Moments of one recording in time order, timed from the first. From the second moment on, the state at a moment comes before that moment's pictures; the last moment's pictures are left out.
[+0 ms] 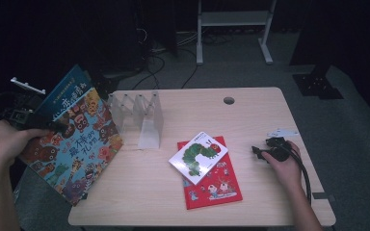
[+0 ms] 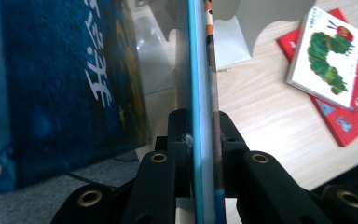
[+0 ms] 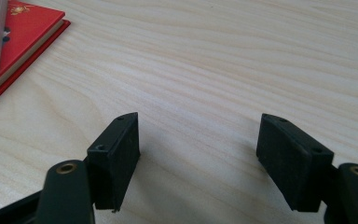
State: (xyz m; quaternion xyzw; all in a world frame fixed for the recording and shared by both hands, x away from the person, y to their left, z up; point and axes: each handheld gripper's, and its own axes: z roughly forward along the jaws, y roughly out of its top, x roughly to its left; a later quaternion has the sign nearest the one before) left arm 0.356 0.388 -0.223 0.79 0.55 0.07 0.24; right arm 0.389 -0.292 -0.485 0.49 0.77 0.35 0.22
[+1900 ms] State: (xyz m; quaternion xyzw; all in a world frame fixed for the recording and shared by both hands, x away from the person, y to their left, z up) left arm 0.404 0.359 -0.230 0.74 0.61 0.17 0.23; right arm 0.389 -0.292 -0.485 0.49 0.77 0.35 0.22
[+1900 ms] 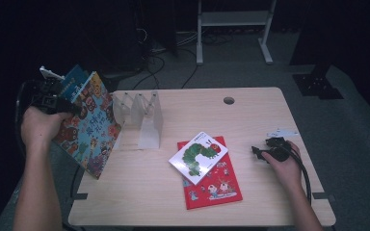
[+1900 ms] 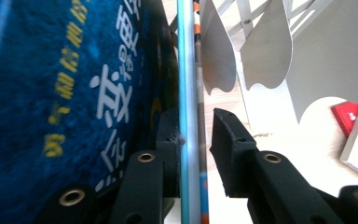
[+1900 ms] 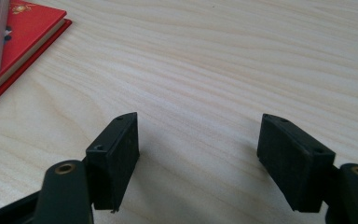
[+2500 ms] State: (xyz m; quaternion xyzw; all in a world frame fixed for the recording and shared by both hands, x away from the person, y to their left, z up) left arm 0.394 0.362 -0.205 0.74 0.59 0.19 0.24; right arm 0.389 -0.292 -0.485 0.49 0.77 0.35 0.21
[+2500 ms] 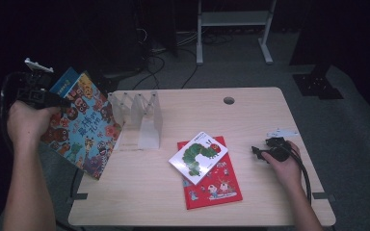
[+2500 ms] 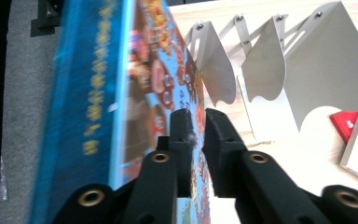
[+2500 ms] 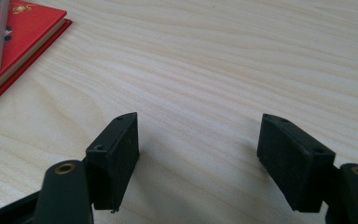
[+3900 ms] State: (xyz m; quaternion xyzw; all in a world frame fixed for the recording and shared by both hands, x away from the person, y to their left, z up) left arm 0.379 0.235 -0.348 0.84 0.42 0.09 0.32; right arm 0.390 -0.291 -0.485 0.48 0.77 0.35 0.21
